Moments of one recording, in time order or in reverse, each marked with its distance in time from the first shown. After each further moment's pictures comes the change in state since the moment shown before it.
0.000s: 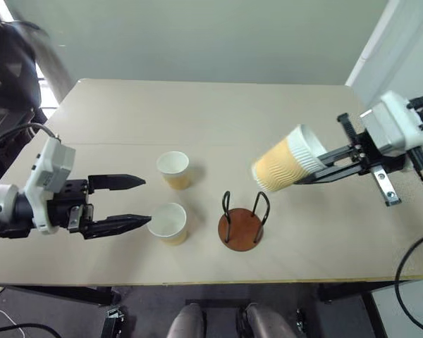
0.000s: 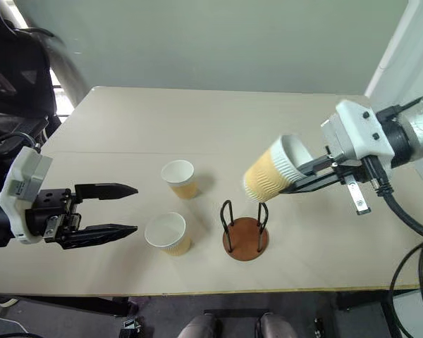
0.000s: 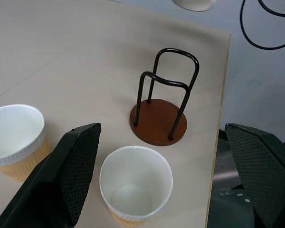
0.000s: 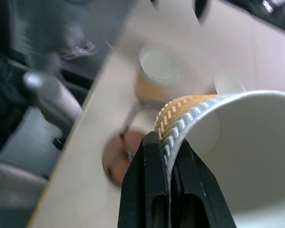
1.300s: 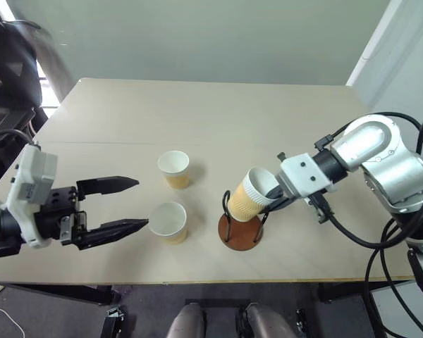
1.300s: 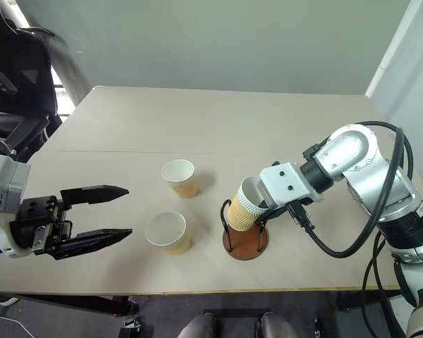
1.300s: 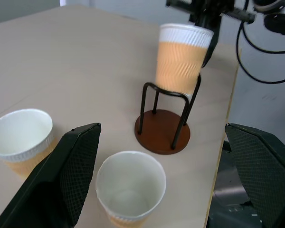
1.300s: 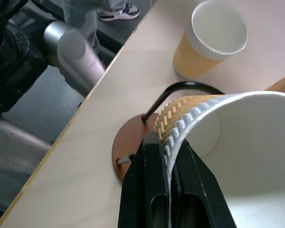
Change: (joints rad) left arm 0.130 -0.075 0.168 -0.135 -0.088 0.019 0.091; right arm 0.014 0.207 0.299 0.102 -0.360 -0.223 0.044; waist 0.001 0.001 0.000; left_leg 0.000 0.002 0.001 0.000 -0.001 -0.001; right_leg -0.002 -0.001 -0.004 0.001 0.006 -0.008
